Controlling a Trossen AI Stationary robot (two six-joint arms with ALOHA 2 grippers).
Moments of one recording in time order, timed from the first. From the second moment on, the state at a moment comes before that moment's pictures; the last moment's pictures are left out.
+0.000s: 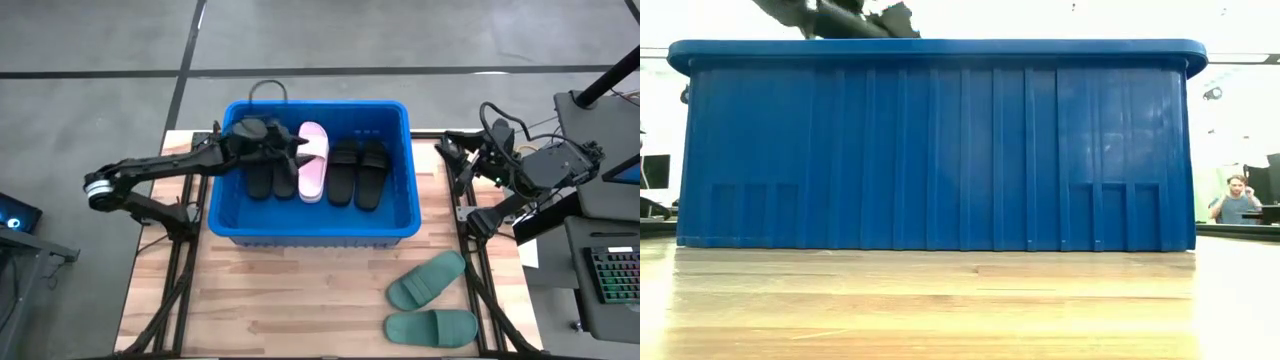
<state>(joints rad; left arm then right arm) 0.41 1.29 0.97 0.04 0.03 0.00 0.48 0.90 1.45 -0.88 1.12 0.37</state>
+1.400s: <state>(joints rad) 0.19 1.05 0.94 0.32 0.20 -0.51 0.64 0.90 1.03 -1.11 -0.05 1.39</state>
